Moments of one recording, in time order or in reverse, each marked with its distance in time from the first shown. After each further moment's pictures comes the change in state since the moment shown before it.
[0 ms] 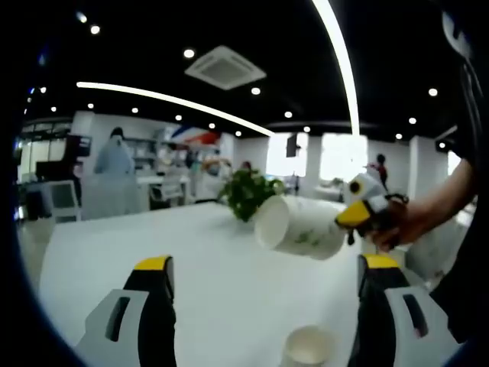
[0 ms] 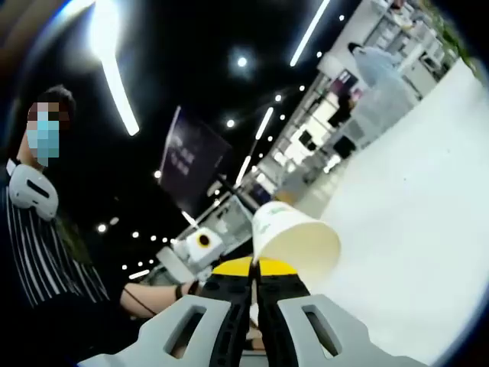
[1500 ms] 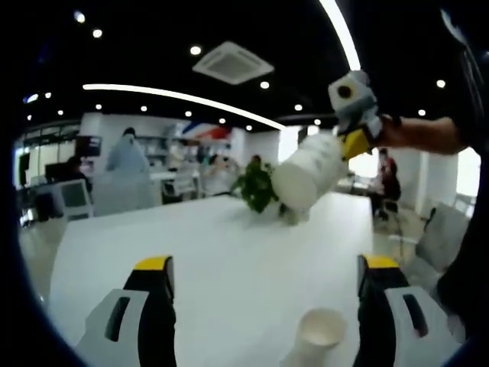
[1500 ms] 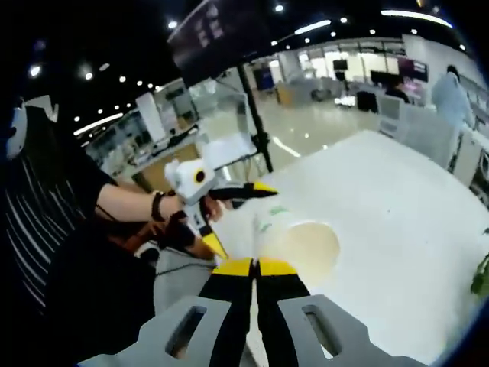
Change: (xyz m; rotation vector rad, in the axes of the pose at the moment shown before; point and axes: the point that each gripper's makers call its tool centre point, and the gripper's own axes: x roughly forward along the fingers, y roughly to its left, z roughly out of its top) left arm -0.020 0.018 -0.016 0.017 0.033 0.079; right arm 0.010 0.030 0.028 -0.511 0.760 -0.121
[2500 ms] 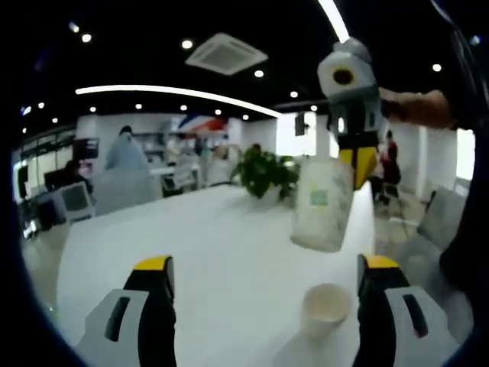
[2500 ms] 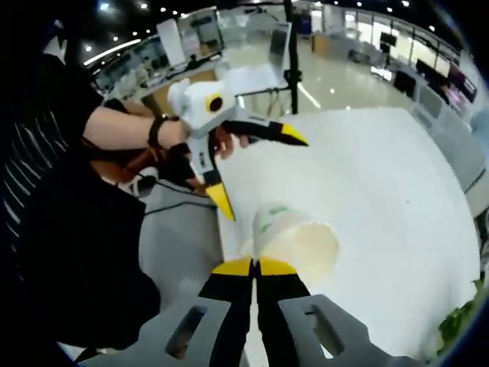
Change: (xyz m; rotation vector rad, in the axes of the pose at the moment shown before) left arm -0.010 -0.002 -0.028 0.054 0.071 -0.005; right arm 0.059 0.016 -0.057 -0.190 0.379 0.042
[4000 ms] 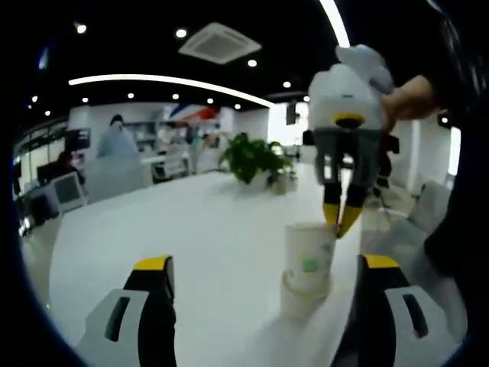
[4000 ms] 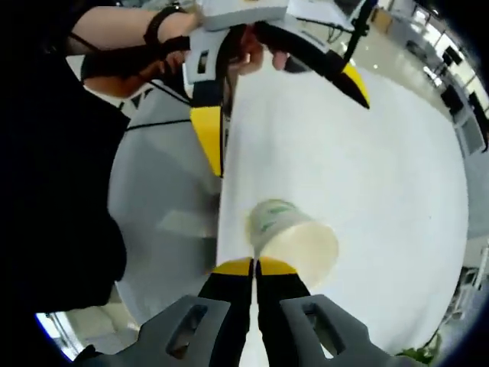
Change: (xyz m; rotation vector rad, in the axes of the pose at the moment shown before) left arm -0.014 -0.024 -0.031 -0.013 0.070 -0.057; right arm 0.077 0.014 -0.053 -0.283 0.369 0.021
